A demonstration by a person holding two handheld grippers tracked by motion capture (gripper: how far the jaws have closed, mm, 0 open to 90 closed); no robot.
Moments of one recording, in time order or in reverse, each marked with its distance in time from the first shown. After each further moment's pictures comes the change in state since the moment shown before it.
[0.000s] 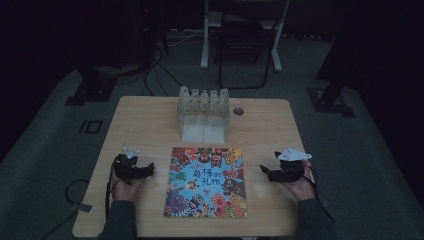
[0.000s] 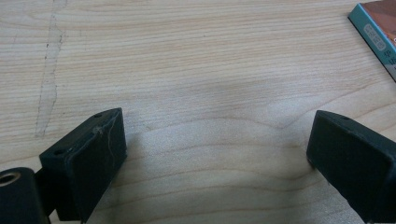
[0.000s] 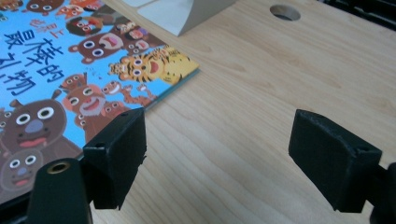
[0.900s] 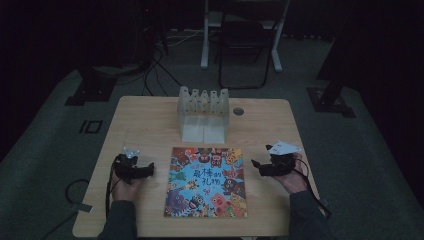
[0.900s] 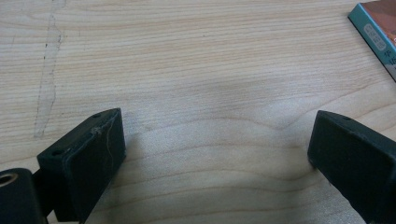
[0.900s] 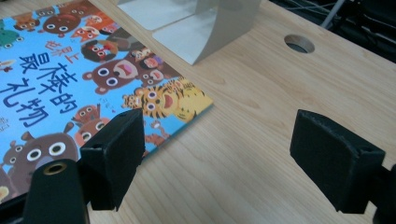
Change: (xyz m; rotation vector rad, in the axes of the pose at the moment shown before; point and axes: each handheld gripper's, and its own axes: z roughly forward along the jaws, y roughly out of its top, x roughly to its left) left arm 0.000 0.000 0.000 0.001 -0.001 0.000; right arm 0.012 0.030 0.015 -0.018 0.022 -0.060
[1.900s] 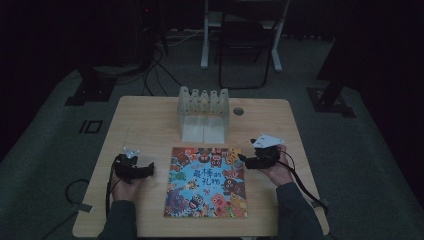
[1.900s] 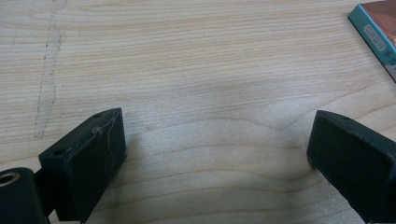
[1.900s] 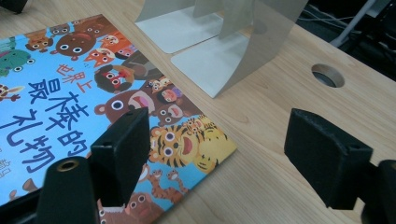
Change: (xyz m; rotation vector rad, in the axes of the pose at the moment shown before) left arm -0.001 0.000 0.000 -0.008 -0.003 0.002; right arm 0.015 0.032 0.035 -0.004 0.044 -0.058
